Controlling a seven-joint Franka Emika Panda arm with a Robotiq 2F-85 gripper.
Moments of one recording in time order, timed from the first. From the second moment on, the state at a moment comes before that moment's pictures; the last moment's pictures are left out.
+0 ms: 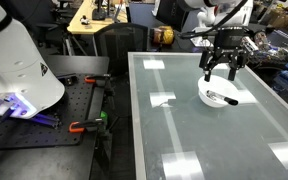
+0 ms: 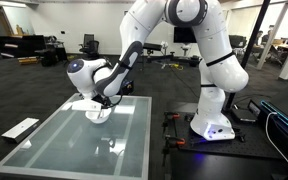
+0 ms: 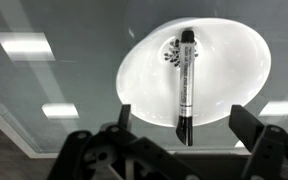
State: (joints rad) arm 0.19 0.48 -0.09 -1.96 -0.61 2.34 2.09
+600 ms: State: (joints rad) arm 0.19 0.53 -0.10 -1.92 -0.61 2.34 2.09
